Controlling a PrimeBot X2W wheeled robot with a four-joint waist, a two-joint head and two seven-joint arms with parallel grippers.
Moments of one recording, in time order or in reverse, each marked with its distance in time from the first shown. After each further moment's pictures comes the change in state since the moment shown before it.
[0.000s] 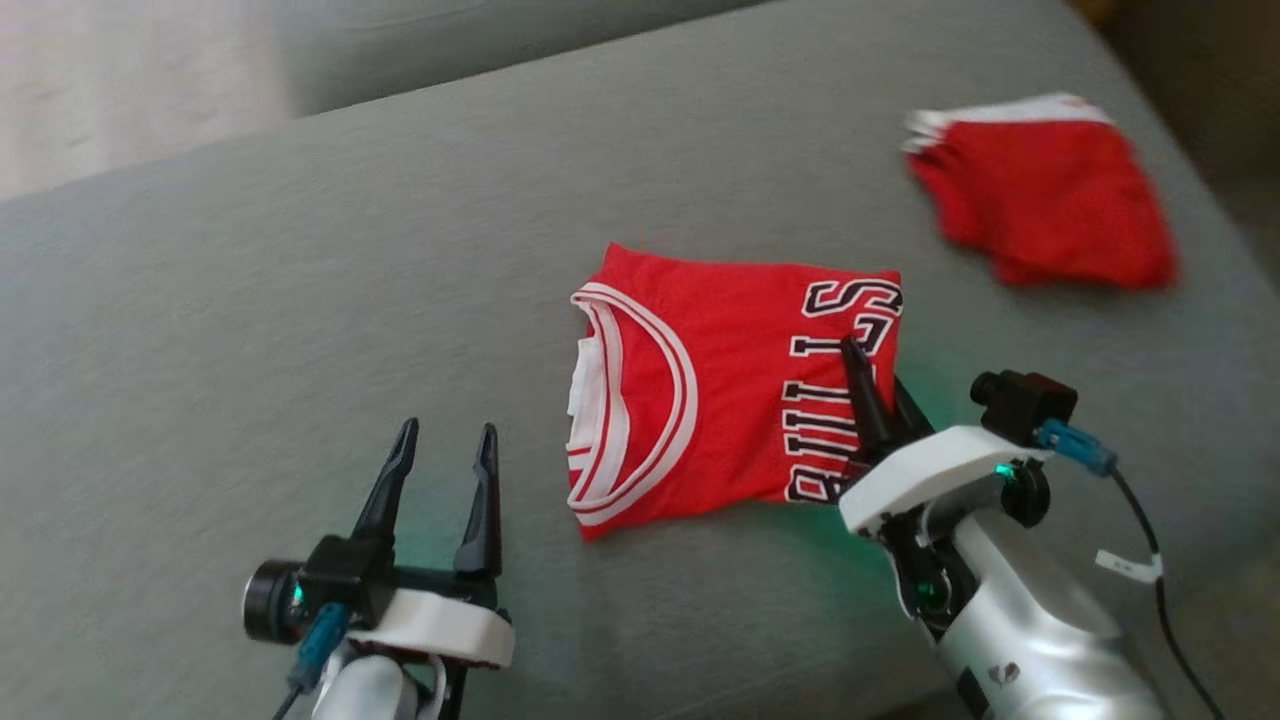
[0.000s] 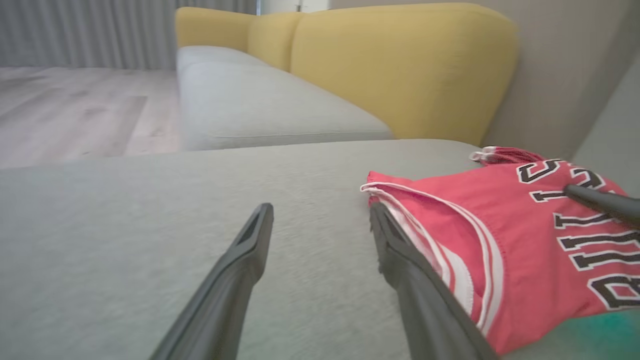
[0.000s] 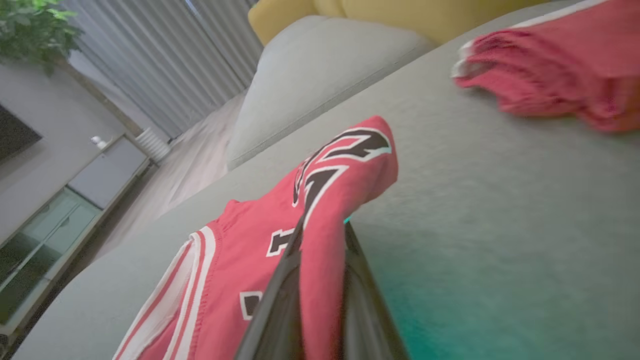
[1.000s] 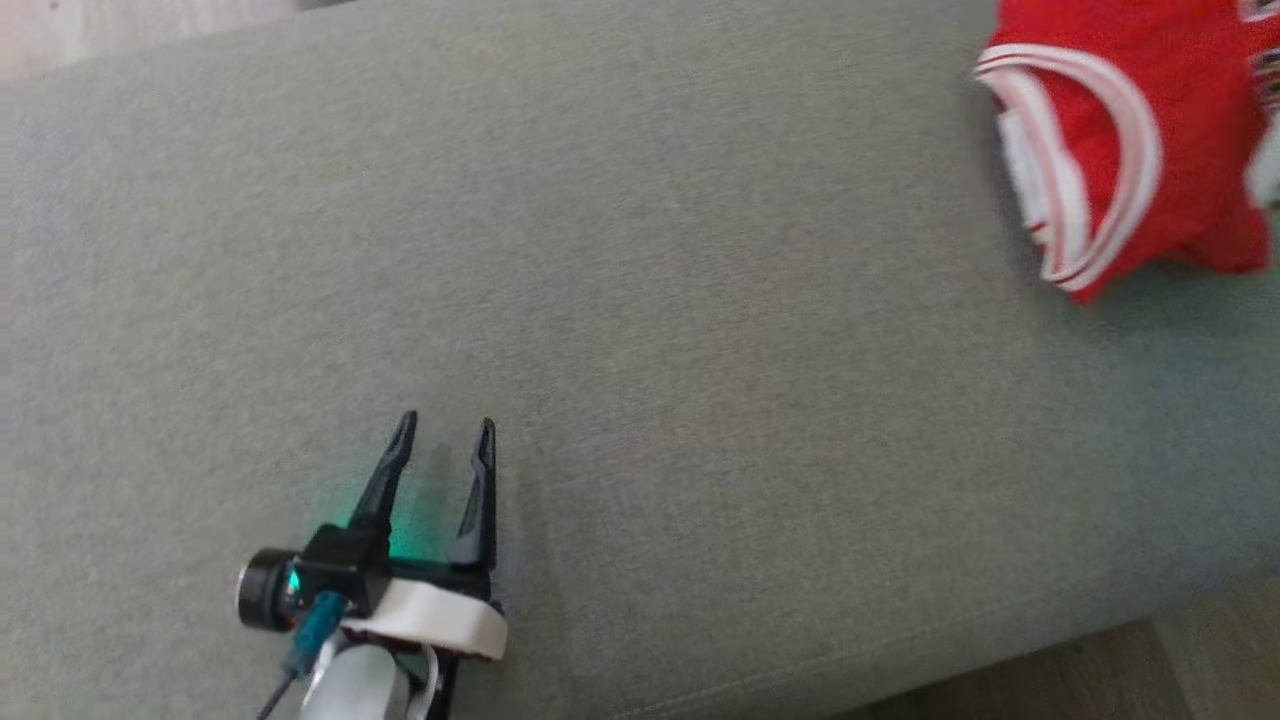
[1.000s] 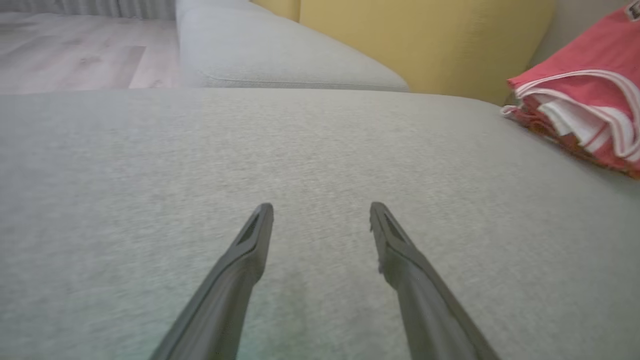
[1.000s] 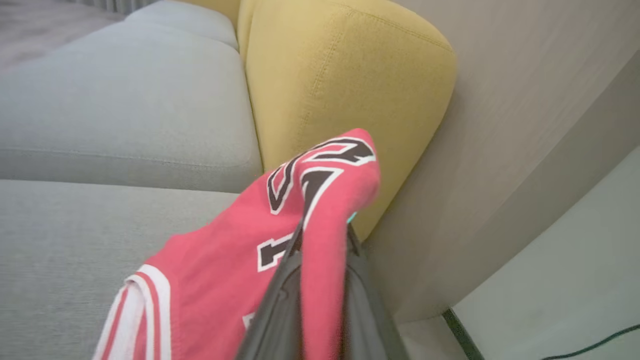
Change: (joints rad) left arm -0.025 0.000 0.012 0.031 0.018 -0.033 0.000; right arm -0.533 -0.352 -0.374 0.269 -0.709 0.001 0.114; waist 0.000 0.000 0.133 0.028
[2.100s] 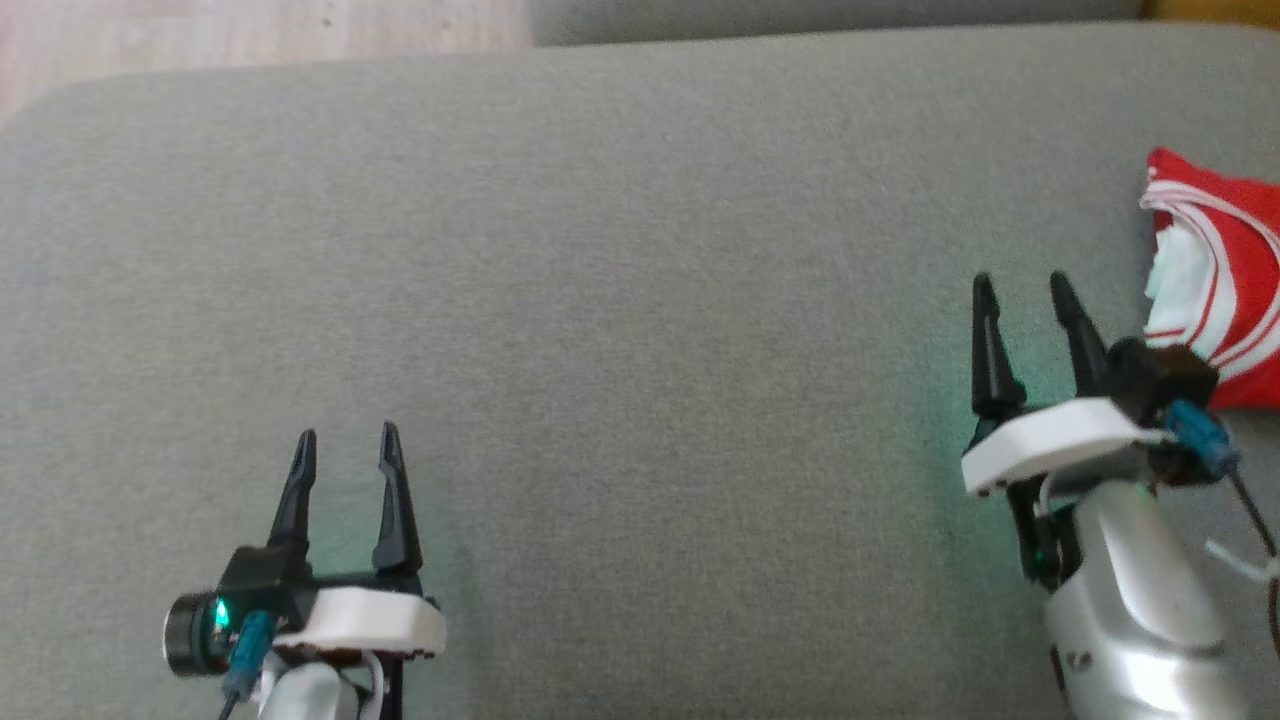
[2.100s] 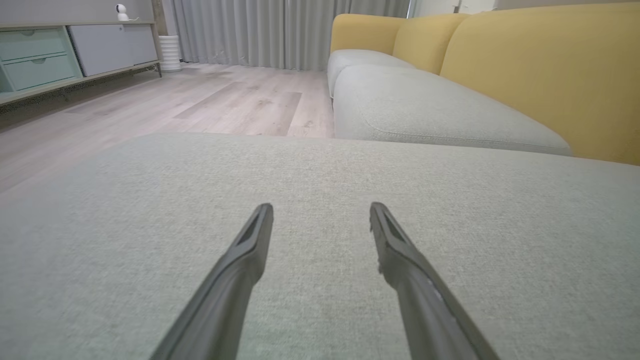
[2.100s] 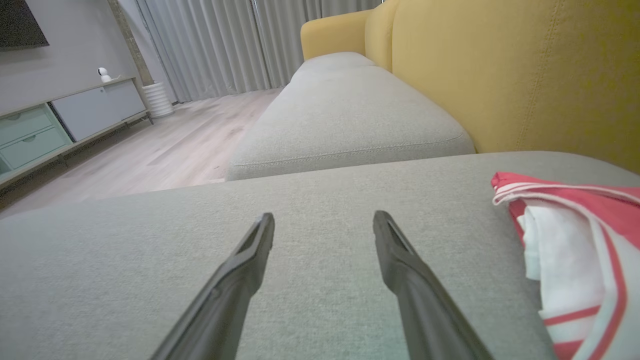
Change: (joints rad) left arm 0.031 -0.001 0.136 -0.024 -0.010 0.085 0.000; right arm 0.582 0.358 -0.085 -0.427 0.114 0.000 -0.110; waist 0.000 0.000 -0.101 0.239
